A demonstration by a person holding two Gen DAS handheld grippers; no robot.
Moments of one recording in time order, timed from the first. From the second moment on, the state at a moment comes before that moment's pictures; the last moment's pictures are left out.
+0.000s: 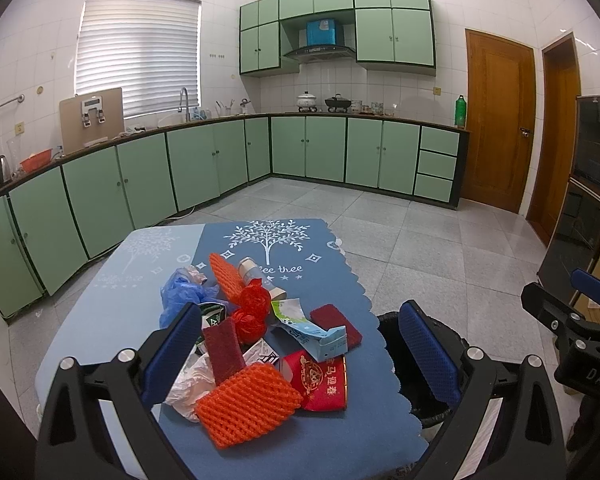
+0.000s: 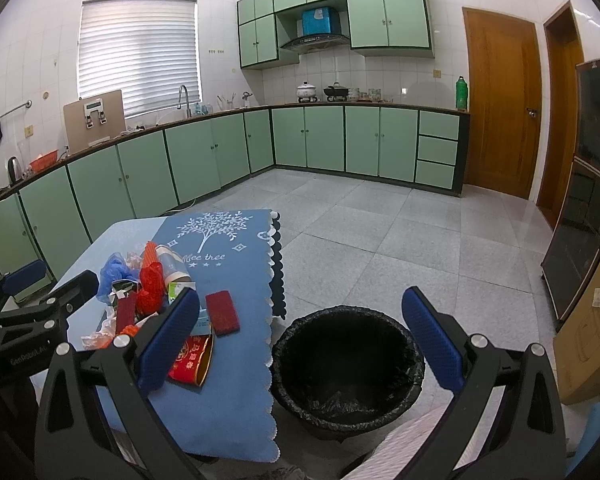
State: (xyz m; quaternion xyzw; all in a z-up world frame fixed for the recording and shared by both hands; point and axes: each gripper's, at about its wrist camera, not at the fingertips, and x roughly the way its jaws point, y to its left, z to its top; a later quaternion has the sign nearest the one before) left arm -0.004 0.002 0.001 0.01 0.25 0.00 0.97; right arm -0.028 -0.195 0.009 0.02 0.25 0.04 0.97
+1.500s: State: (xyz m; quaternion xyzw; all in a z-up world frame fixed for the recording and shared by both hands) left arm 0.040 0.139 -0.115 -0.04 0.34 0.10 0.93; right arm 0.115 -0.064 -0.126 -0.02 0.37 0.21 0.90
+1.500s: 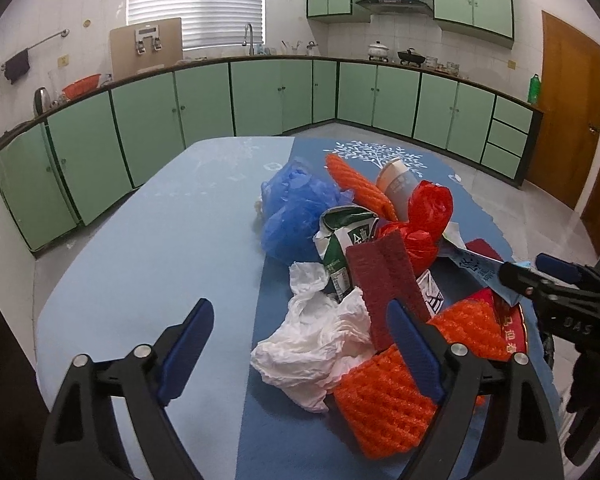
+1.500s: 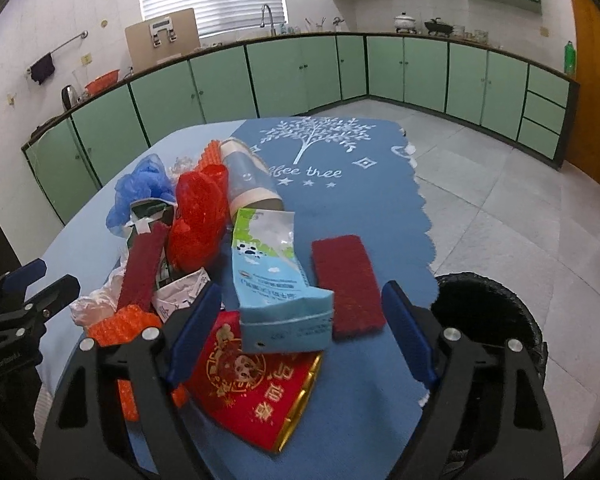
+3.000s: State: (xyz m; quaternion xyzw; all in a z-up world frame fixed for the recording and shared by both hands) left arm 0.035 0.080 -0.129 -0.04 0.38 0.00 0.93; right arm 0.071 -0.125 -0.100 0.04 0.34 0.22 0.91
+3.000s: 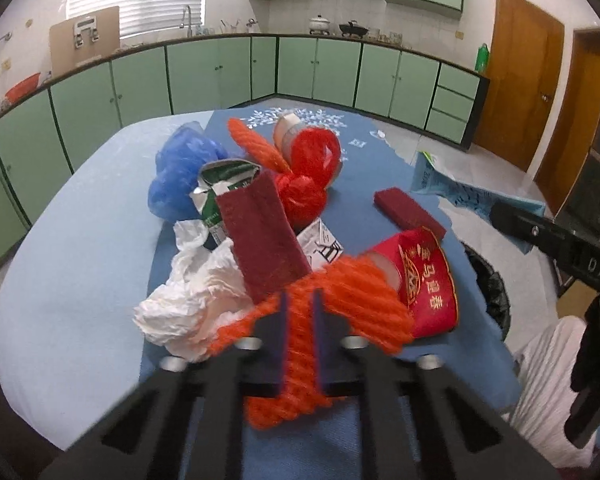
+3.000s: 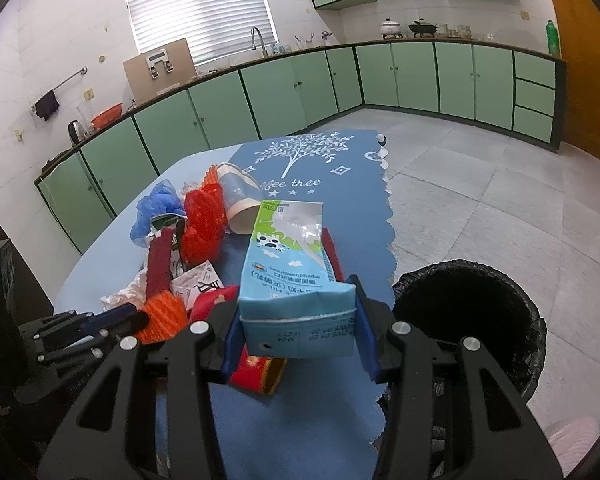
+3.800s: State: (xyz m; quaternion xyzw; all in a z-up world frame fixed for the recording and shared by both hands) left arm 0.036 0.072 -0.142 -0.03 0.41 -0.02 0.91; right arm 0.059 -0.142 -0.090 0.05 0.33 0.20 0.92
